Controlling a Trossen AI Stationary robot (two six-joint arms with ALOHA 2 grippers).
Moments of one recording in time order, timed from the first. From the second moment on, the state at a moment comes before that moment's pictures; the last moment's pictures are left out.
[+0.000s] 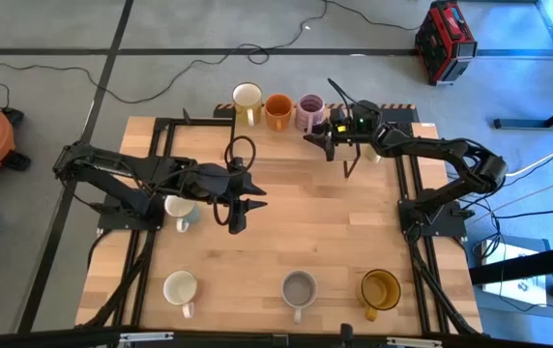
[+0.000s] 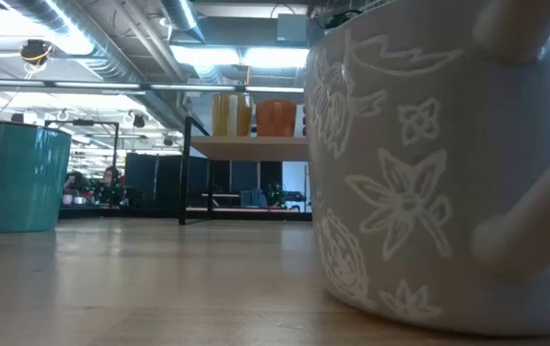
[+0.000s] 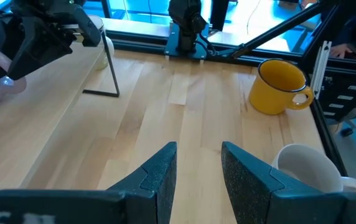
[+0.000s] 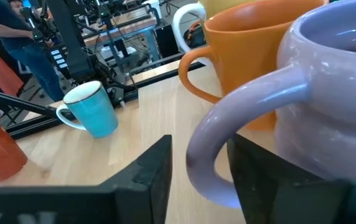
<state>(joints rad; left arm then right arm) -0.18 1.31 1.29 -0.50 -0.25 -0.22 -0.69 1.45 0.76 0.46 -0.57 0.12</state>
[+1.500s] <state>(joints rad) -0.18 1.31 1.29 -0.50 -0.25 -0.22 -0.69 1.33 0.79 0.21 0.08 -0.03</state>
